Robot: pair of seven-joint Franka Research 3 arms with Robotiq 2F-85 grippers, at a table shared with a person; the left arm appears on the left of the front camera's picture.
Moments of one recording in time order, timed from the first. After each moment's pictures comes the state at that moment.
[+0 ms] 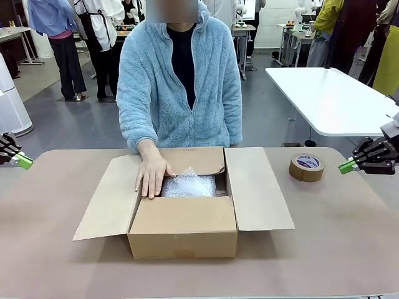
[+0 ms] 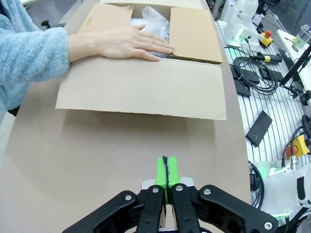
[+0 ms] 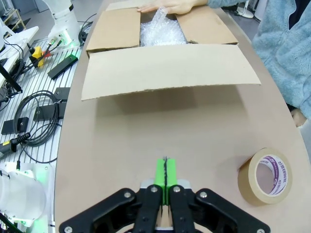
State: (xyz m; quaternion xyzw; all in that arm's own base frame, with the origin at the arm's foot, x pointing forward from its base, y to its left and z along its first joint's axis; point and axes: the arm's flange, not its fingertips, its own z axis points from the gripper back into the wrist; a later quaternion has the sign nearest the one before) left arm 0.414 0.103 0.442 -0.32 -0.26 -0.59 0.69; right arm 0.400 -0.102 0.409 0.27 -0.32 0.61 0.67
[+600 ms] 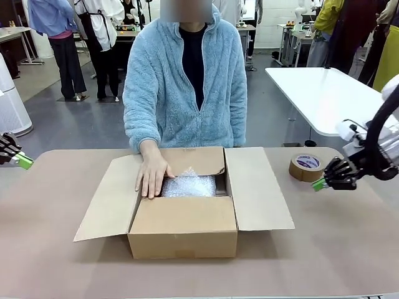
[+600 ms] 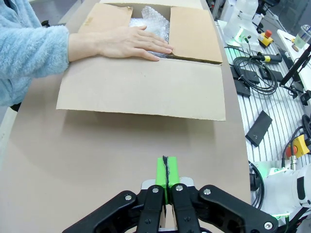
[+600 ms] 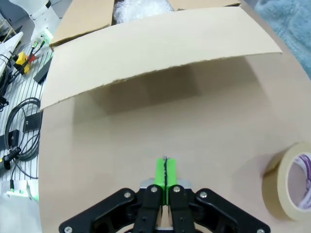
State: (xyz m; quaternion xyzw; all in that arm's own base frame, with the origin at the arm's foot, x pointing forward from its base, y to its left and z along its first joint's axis) left arm 0.414 0.103 0.442 -0.32 -0.26 -0.59 0.69; right arm 0.427 -0.042 0.339 0.28 -0.27 0.57 0.72
